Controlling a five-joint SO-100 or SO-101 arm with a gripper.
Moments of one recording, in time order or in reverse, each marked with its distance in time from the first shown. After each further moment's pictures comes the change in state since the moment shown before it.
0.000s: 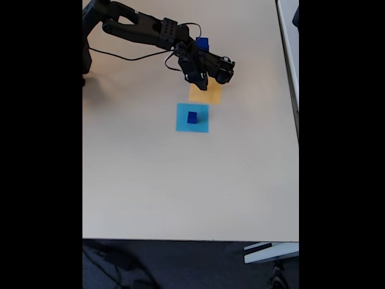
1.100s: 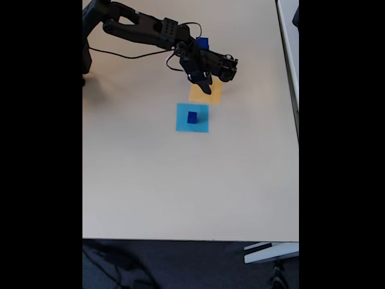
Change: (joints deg) arm 0.0 -0.5 -1.8 -3.5 -1.7
